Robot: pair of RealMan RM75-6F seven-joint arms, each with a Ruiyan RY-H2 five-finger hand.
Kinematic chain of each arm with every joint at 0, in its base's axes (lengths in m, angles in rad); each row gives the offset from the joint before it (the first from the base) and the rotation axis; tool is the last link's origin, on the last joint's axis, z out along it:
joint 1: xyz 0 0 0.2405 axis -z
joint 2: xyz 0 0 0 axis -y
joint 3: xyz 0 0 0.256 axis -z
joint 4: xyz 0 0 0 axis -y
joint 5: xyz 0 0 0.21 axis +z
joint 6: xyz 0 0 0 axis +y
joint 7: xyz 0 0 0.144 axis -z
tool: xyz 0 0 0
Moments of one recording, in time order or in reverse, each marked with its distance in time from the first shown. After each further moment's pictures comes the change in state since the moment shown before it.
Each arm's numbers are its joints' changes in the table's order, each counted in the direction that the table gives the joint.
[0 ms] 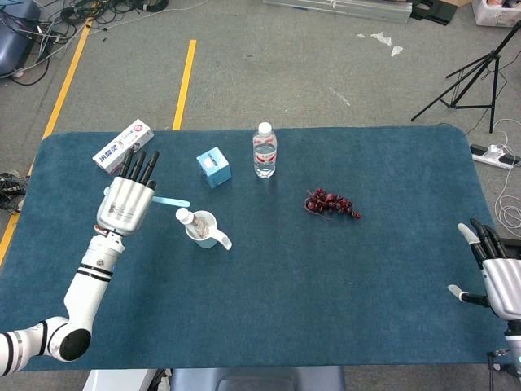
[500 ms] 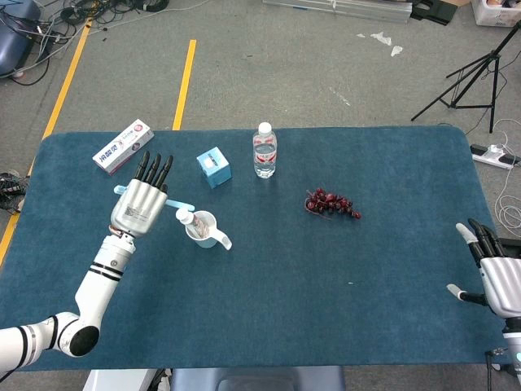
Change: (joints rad) left arm 0.042 0.048 -0.046 -0.061 0.035 -0.007 -0.102; right arm -0.011 0.006 -0.002 -0.002 0.019 -0.027 0.011
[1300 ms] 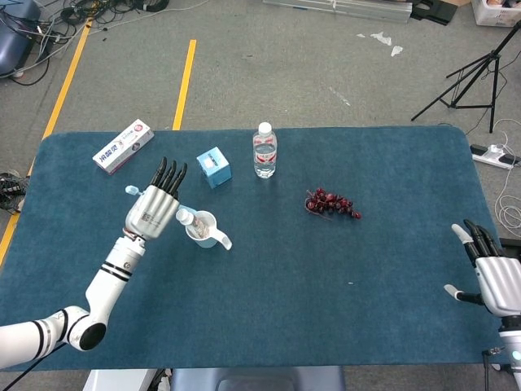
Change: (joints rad) left arm 0.022 0.095 -0.056 -0.160 0.099 -0.028 -0.061; right arm -0.010 0.005 0.002 -0.001 0.008 -0.020 0.011
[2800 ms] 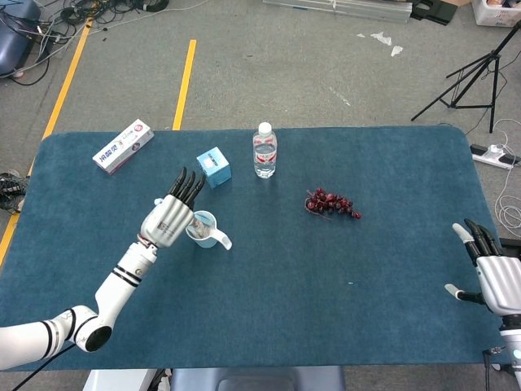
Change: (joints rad) left arm 0.000 0.048 -0.006 -0.037 0.100 -0.038 -0.010; right arm -0.005 -0.005 0.001 -0.001 0.007 -0.011 -0.010
